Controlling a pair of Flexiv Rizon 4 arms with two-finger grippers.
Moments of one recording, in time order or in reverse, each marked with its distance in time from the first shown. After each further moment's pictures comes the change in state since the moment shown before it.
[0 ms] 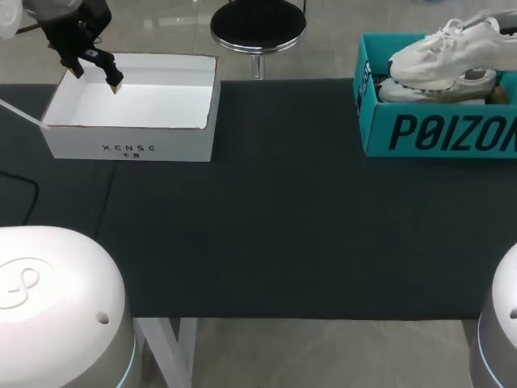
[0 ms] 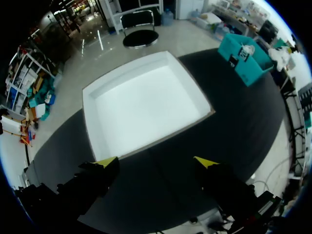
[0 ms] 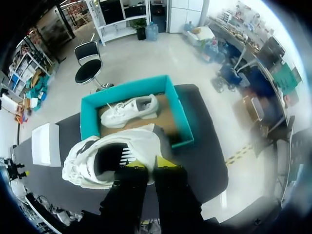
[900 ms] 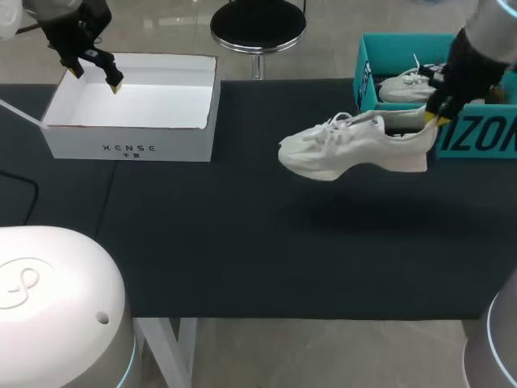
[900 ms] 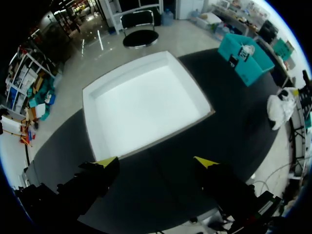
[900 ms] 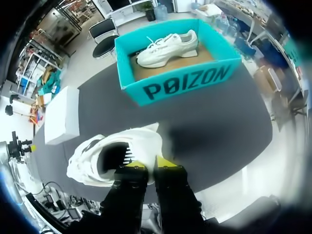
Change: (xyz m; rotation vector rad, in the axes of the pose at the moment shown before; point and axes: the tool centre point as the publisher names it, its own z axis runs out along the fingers) left arm 0.000 0.000 0.000 0.000 0.000 -0.001; right arm 0.158 -0.227 0.059 0.098 0.160 0.097
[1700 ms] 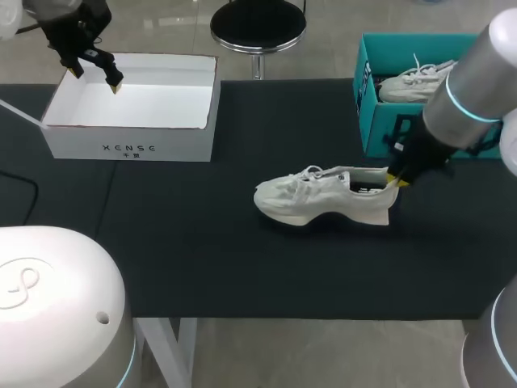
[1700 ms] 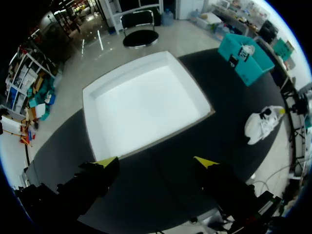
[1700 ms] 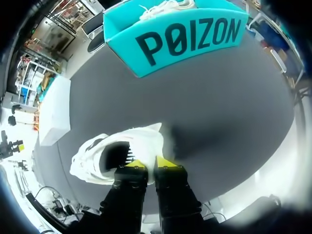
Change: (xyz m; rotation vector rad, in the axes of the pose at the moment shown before) left arm 0.000 0.000 0.000 0.000 0.000 0.000; right arm 0.004 -0.061 0.112 0.039 0.062 0.087
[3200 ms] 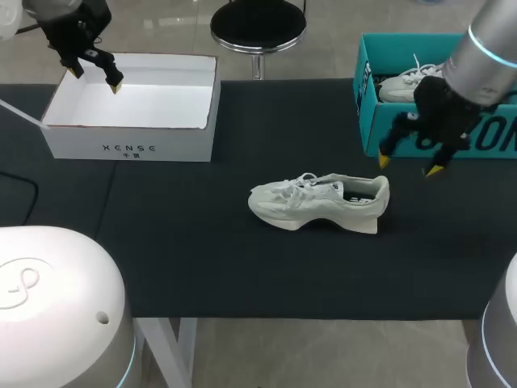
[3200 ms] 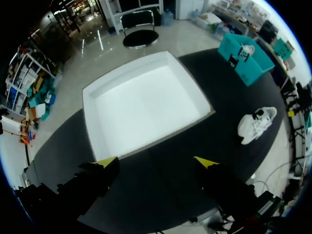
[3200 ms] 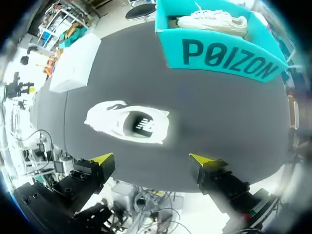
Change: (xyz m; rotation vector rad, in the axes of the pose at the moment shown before) left arm 0.000 0.000 0.000 0.000 0.000 0.000; right arm -0.003 -0.004 -0.059 0.209 0.034 -0.442
